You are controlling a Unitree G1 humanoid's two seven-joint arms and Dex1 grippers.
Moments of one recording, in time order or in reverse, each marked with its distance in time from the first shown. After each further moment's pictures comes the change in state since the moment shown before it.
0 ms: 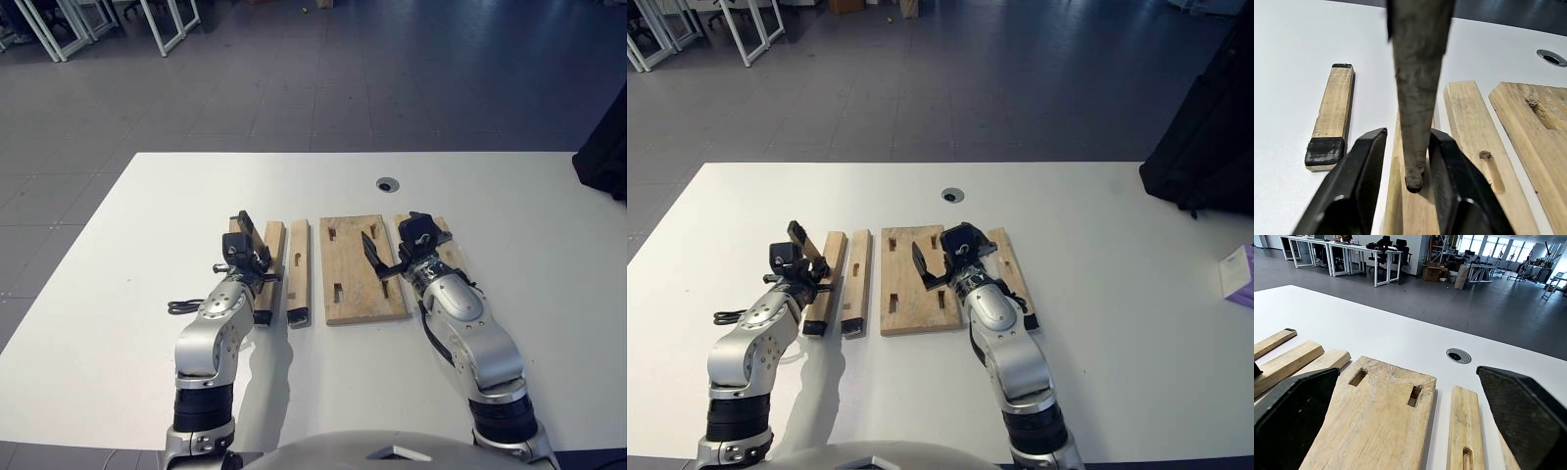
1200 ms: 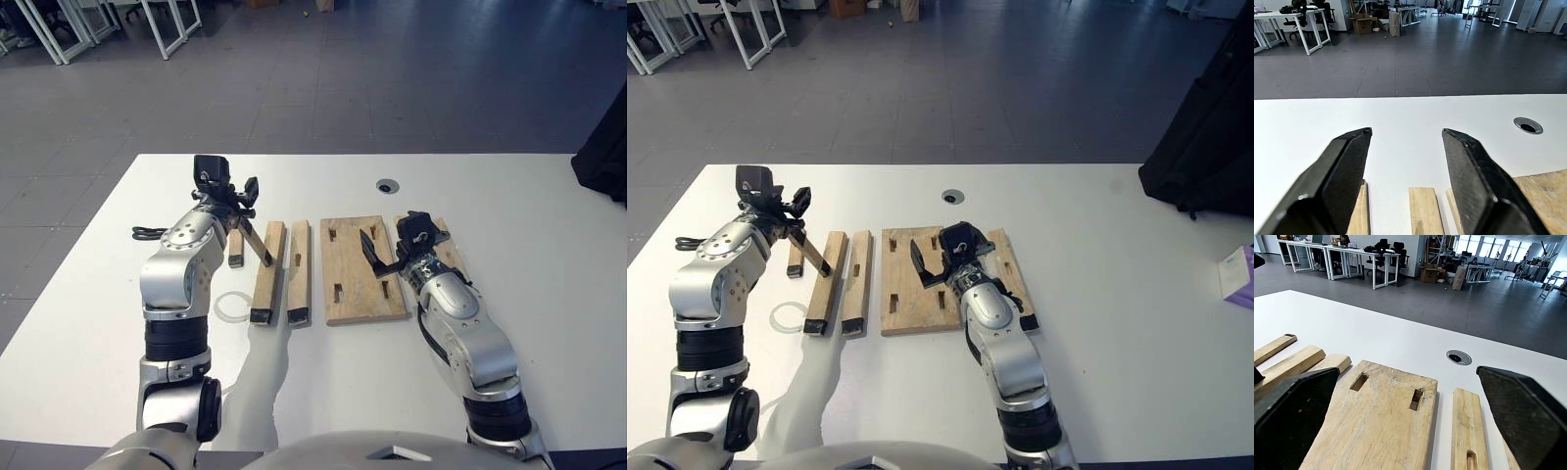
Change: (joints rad) left arm -0.369 0.180 0.100 0.171 -0.015 0.042 -0.174; right arm -0.006 0.036 -0.003 0.016 -0.007 -0.003 -0.015
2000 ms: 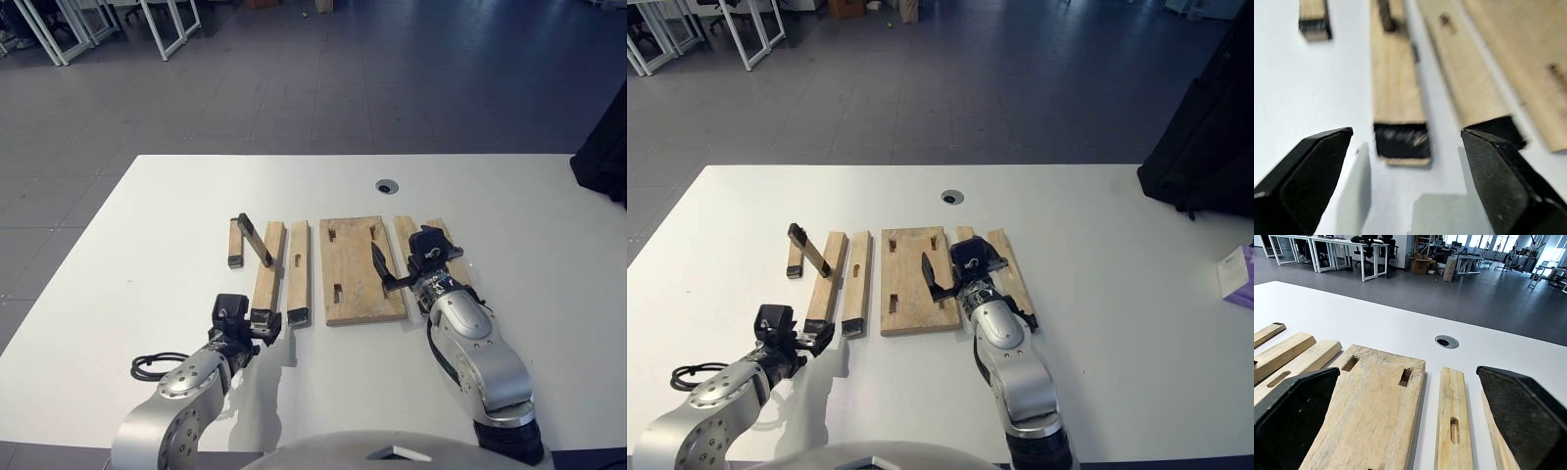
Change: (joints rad) left arm 0.797 -0.089 -0.092 -0.667 -0.089 0.344 0.087; right arm 0.108 -0.023 -0.001 -0.114 -0.015 0.046 -0.010
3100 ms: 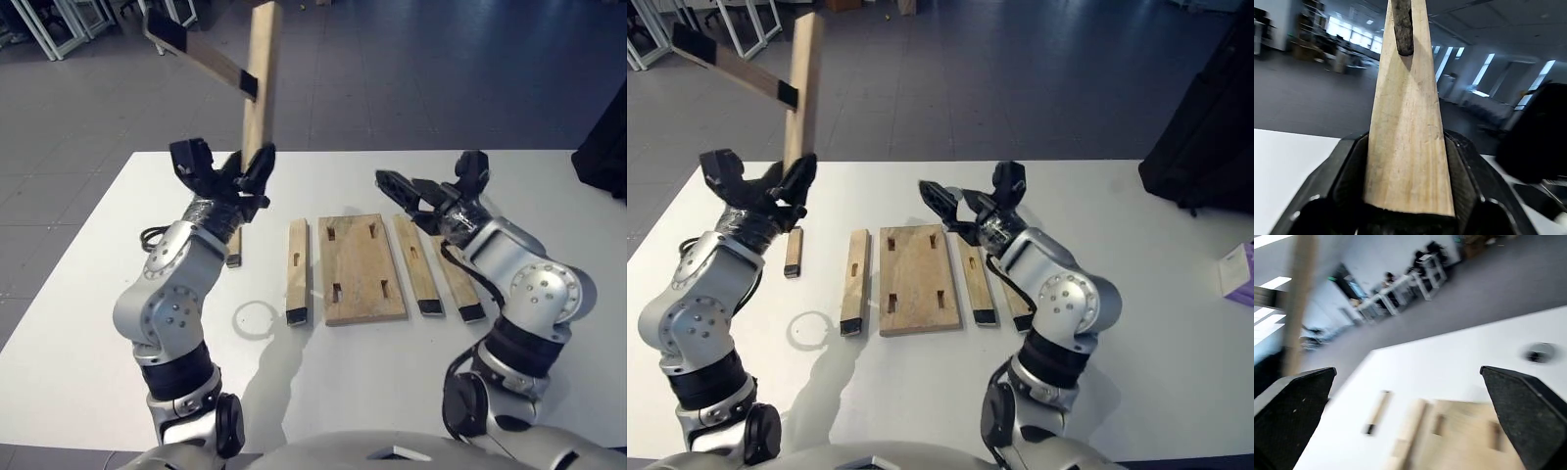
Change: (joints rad) left arm -0.701 -0.062 0.279 0.346 -0.513 -0.237 -0.157; right arm -0.560 0.171 -0.726 0.186 0.768 0.602 0.209
